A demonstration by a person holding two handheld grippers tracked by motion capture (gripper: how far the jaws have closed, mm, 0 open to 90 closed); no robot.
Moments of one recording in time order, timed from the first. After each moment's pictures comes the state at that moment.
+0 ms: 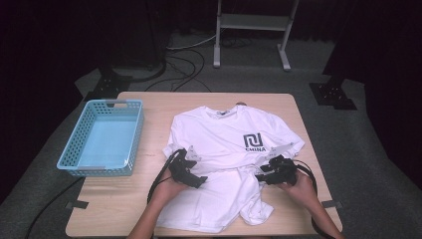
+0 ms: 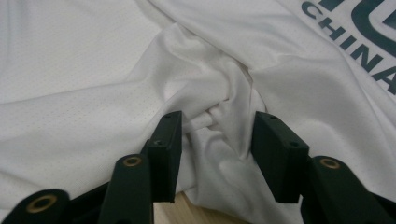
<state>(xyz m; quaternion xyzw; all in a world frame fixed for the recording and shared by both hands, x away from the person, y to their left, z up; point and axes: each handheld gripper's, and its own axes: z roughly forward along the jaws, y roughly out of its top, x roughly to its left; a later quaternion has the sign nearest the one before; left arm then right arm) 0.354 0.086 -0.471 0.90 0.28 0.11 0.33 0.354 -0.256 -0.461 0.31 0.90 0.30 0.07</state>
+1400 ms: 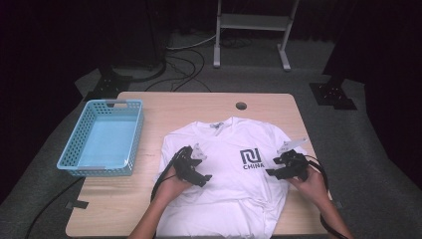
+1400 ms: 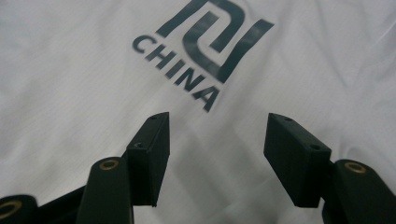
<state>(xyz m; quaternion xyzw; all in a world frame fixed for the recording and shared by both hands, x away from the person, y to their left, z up) 0.360 0.070 -0.458 0.90 0.26 0.13 0.33 0.365 -0.289 -0.451 0.34 0.89 0.30 0.11</state>
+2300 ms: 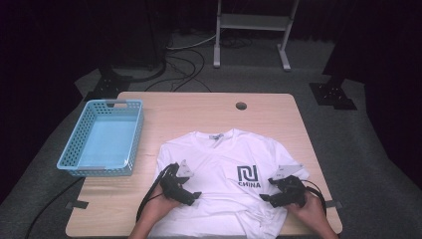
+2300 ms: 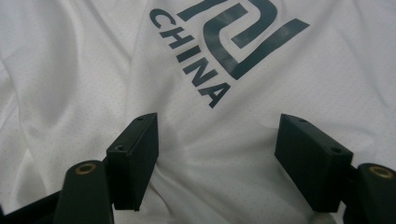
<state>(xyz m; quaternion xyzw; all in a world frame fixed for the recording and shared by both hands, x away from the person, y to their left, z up) 0.300 0.107 -0.474 0.90 0.27 0.11 0.33 0.291 -0.265 -0.470 0.30 0.90 0.31 0.09</state>
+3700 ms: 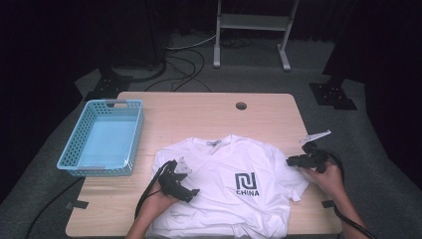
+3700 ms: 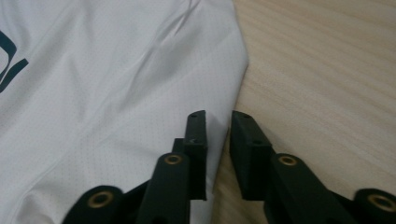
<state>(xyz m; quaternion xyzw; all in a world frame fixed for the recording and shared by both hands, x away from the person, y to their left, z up) 0.318 0.110 -0.474 0.89 0.28 0.11 0.33 0.395 -0.363 -0.462 0.43 0.85 0.30 0.06</state>
